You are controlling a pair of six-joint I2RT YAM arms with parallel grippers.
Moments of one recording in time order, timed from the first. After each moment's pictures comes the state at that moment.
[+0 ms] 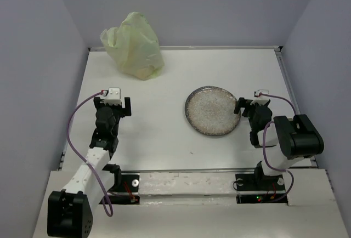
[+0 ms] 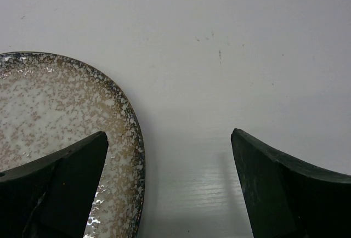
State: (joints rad) left arm -0.13 0.81 0.29 0.36 -0.20 0.09; right arm 0.05 1.59 0.22 1.19 0.10 0.10
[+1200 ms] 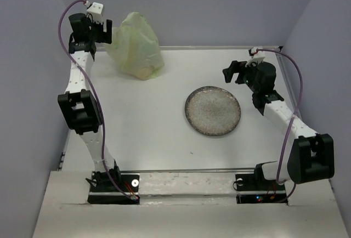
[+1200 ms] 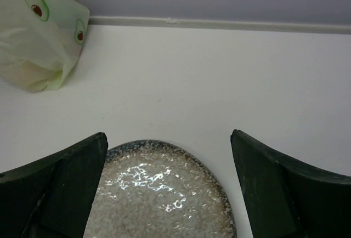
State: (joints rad) left arm 0.16 1.95 1.90 -0.22 0.26 0.28; right arm 0.12 1.33 0.89 0.29 -0.19 0.16
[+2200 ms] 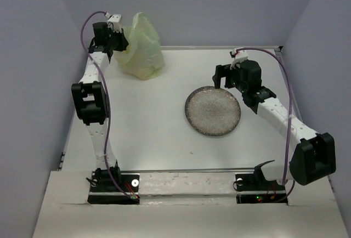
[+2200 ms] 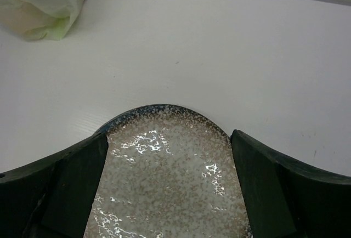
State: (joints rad) left arm 0.06 2.18 1.98 -0.20 0.42 0.03; right arm 0.34 1.34 1.02 -0.02 0.01 0.09
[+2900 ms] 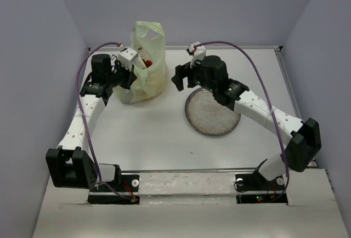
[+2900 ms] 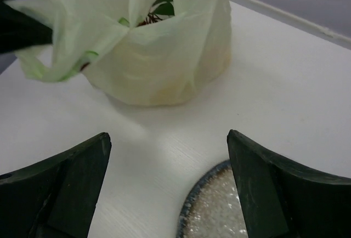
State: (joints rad) left arm -0.07 1.32 1.20 -0.36 0.46 0.28; right arm 0.69 1.47 1.30 -0.09 0.08 0.13
